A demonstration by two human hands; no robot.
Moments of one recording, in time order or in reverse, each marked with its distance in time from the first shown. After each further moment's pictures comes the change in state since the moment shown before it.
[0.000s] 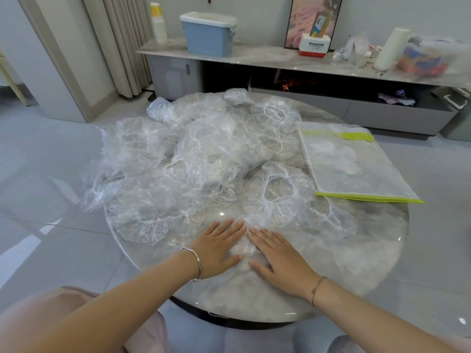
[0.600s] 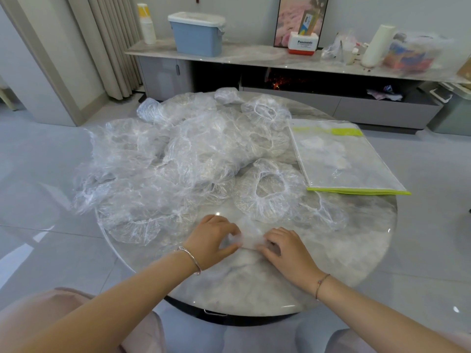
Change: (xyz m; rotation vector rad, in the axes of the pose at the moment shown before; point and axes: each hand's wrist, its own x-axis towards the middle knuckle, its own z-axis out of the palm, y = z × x) left_hand 0.005 0.011 -0.016 -0.251 0.392 0.022; right_hand -0.014 0.012 -0.009 0.246 0.331 0.110
